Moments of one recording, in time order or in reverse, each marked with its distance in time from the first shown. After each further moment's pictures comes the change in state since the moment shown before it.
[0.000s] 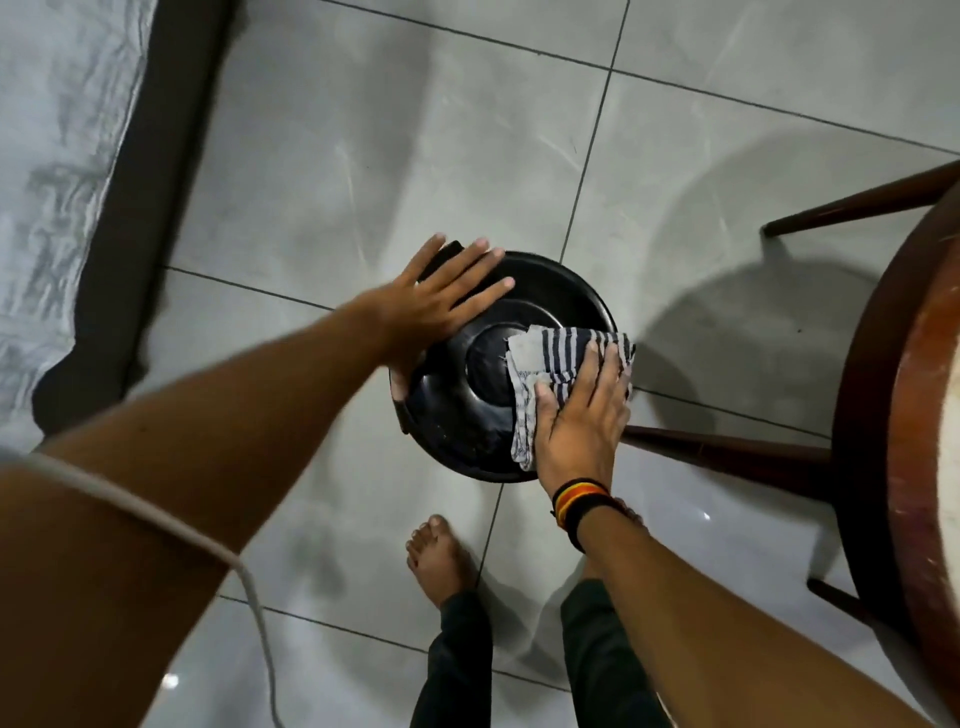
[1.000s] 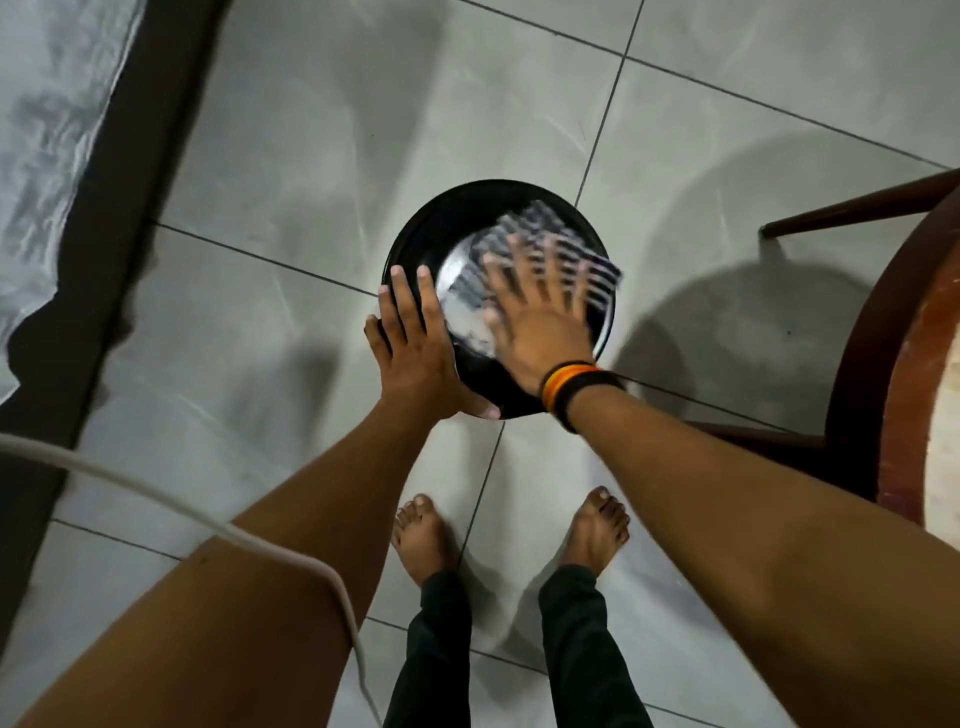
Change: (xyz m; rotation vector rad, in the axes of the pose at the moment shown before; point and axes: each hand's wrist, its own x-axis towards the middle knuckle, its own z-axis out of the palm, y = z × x) left_hand -0.013 0.110 0.033 -0.947 0.060 -0.862; right_hand 0.070 -0.054 -0.013 -0.460 -0.257 -0.566
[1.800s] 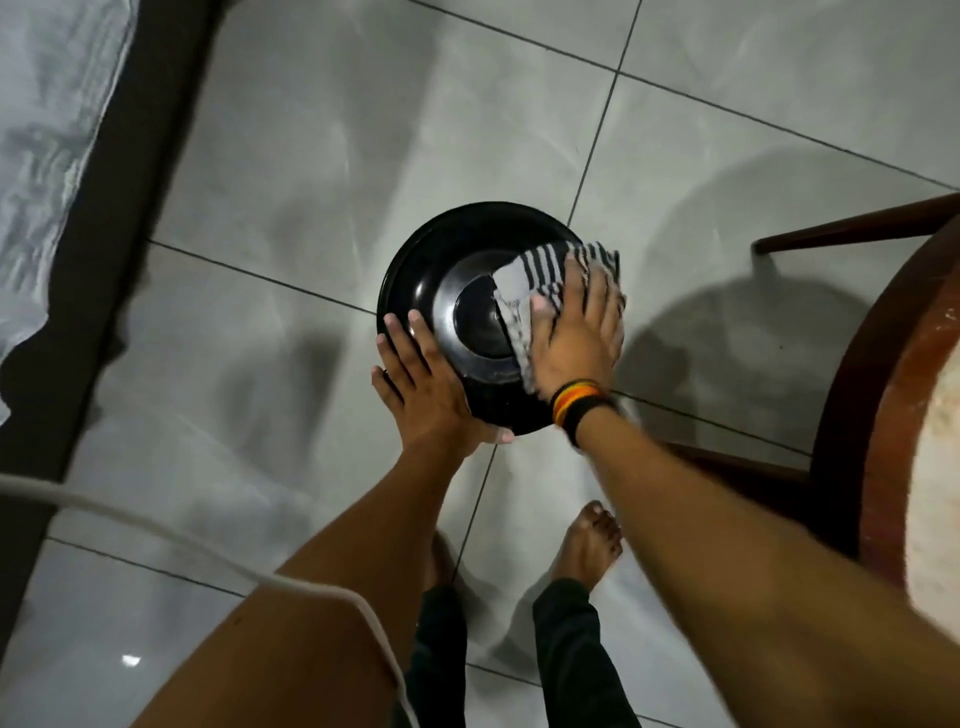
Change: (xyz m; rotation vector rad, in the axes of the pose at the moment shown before) left_hand -0.004 0.024 0.026 -0.189 0.056 -0.152; right_hand 0.007 0.025 -0.006 0.431 0.225 0.491
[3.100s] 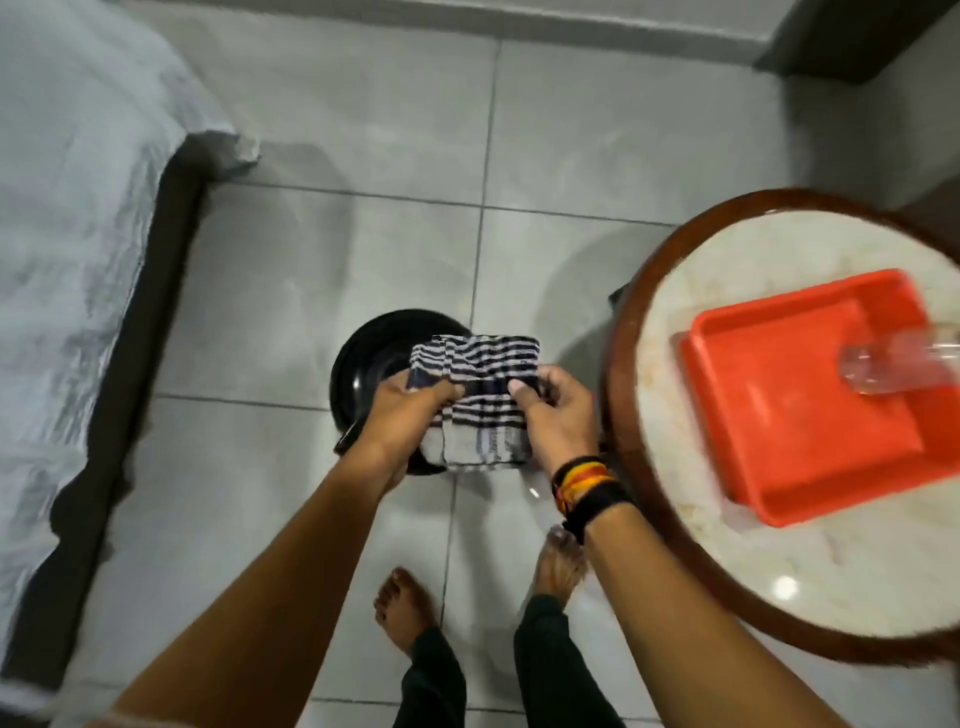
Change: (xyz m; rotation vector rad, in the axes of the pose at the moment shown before) left_hand -0.132 0.127 -0.158 -0.916 -0.311 0.034; right_hand -0.123 0.006 -0.200 0.899 0.157 0.256
